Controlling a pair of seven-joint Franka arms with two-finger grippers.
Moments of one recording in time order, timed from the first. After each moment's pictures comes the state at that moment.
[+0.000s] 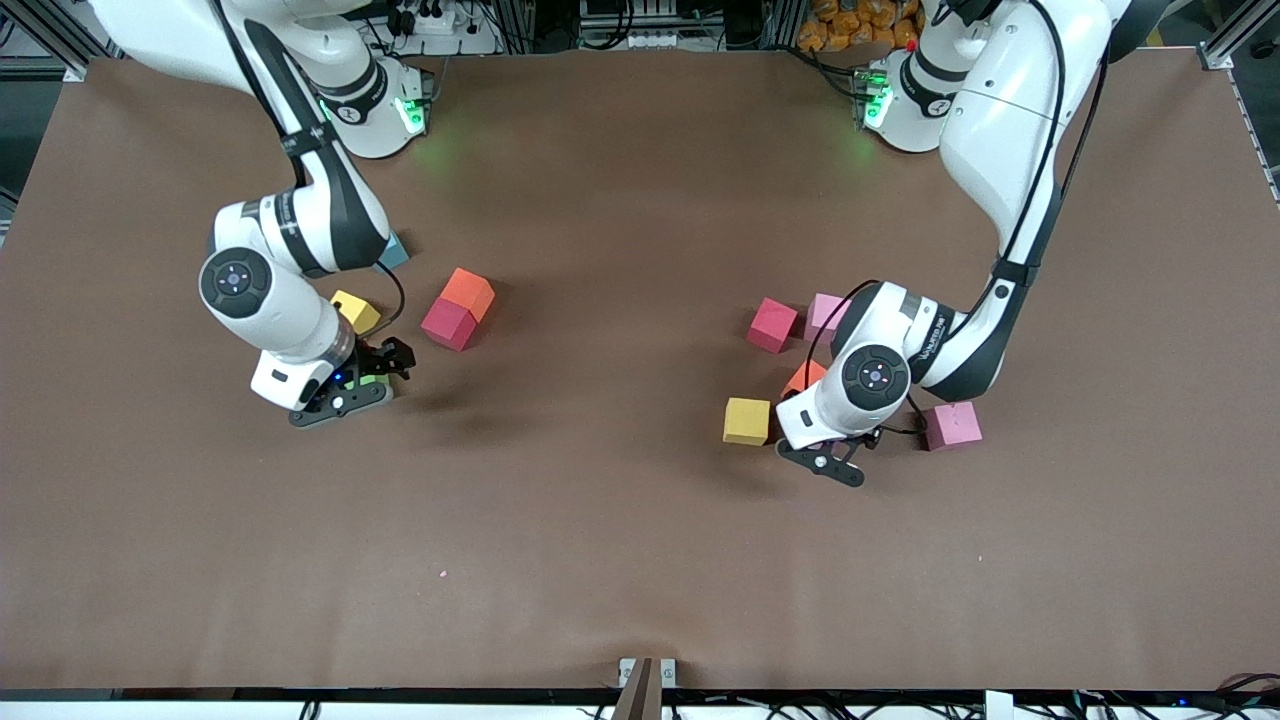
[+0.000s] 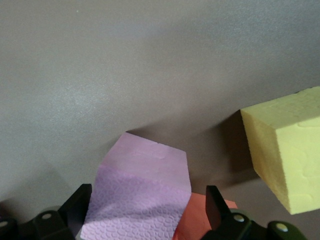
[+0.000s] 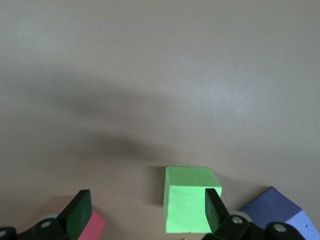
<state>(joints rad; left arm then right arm) -0.26 0.71 -0.16 -1.61 0.19 2.21 -0.08 0.15 0.30 0.06 -2.07 -0.06 2.35 -0.09</state>
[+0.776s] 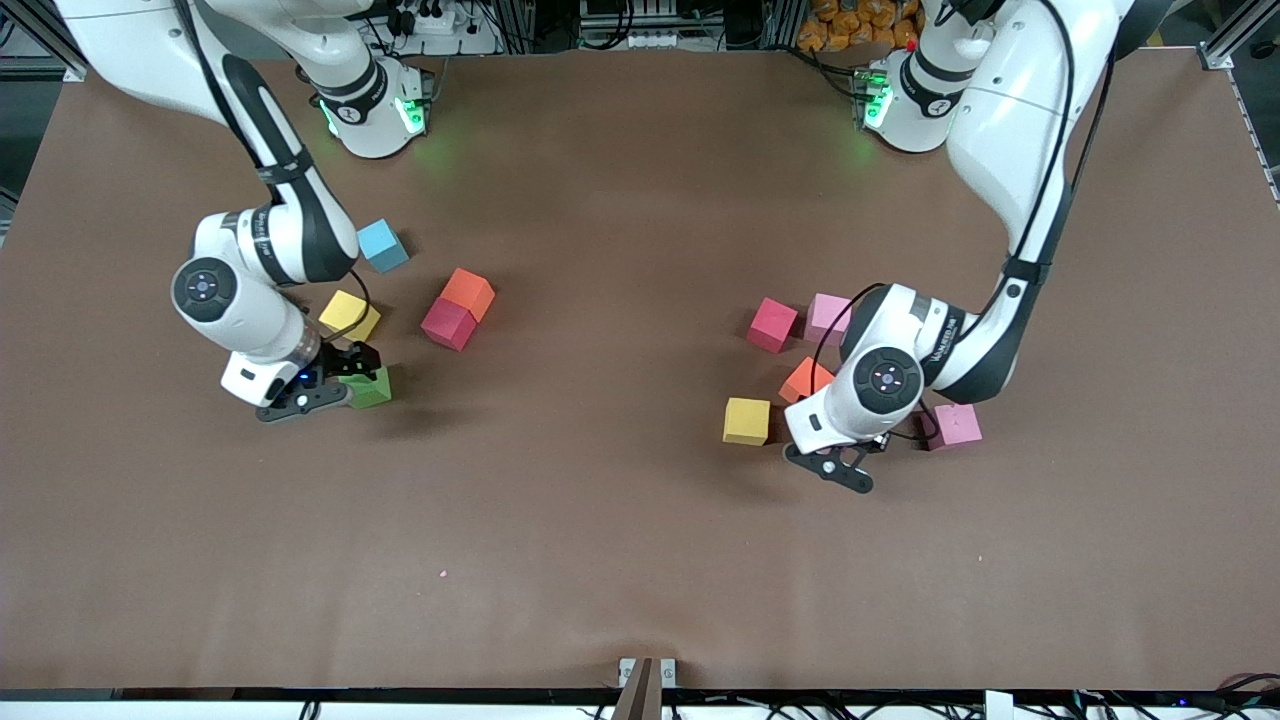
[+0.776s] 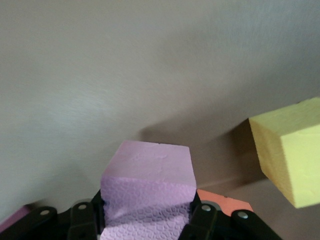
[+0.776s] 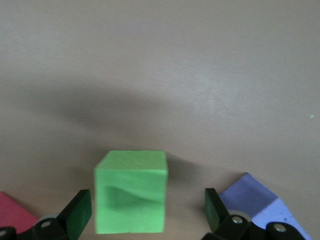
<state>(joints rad) -0.25 0.68 -0.15 -1.55 0.19 2.15 -0.04 0.01 0.31 0.05 -2.21 -0.07 2.52 -0.18</state>
